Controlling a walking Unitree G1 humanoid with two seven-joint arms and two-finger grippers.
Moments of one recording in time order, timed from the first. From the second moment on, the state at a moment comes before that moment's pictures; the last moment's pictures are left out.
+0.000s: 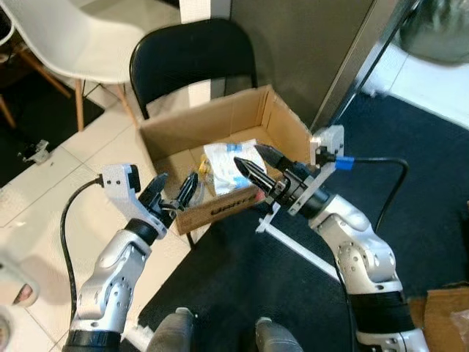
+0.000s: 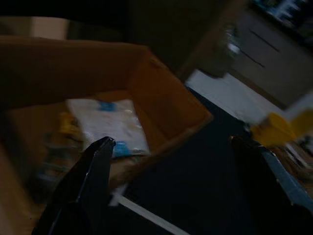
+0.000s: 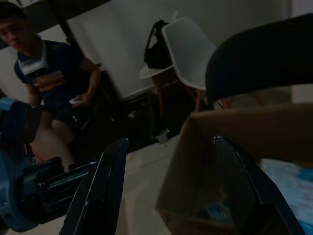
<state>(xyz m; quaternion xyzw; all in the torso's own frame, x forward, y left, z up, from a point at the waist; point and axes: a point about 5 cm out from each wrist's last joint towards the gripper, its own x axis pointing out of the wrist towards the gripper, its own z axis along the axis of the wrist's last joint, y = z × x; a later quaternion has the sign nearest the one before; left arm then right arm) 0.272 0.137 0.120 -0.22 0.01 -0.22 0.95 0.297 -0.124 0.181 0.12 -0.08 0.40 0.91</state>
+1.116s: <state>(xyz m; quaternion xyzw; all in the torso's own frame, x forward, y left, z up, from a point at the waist) 0.275 0.134 0.124 -0.21 0.00 -0.23 0.95 0.299 -0.127 0.180 0.11 -0.07 0.39 0.91</state>
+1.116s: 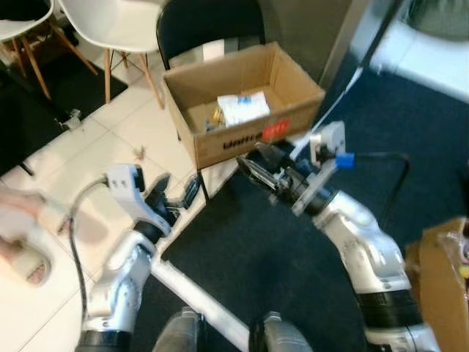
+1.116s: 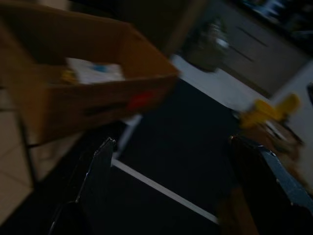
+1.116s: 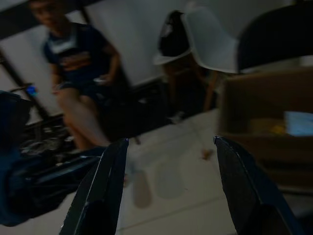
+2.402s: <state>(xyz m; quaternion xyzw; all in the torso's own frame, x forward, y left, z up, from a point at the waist) 0.281 0.154 0.108 -0.15 -0.02 -0.17 0.97 0.292 -0.146 0.156 0.11 -0.05 0.33 0.94</state>
